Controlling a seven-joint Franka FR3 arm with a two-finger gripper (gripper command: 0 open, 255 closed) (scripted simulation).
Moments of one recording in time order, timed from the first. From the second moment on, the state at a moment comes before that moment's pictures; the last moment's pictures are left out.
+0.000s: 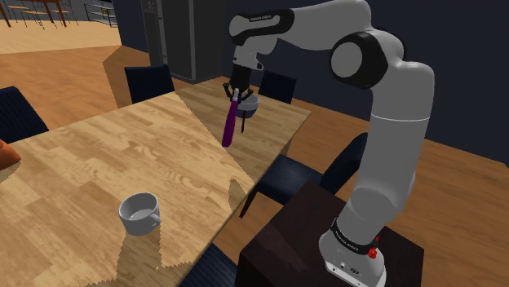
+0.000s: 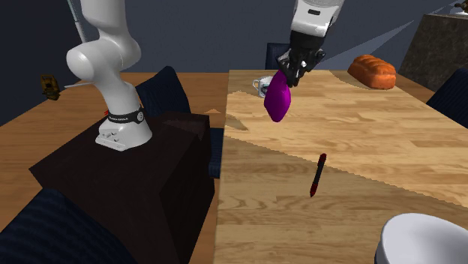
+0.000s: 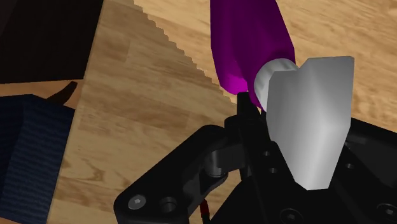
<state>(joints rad) -0.08 0.30 -0.13 -1.56 0.32 1.67 0.70</state>
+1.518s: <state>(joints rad) 0.23 0.42 0.05 -1.41 0.32 1.79 1.17</state>
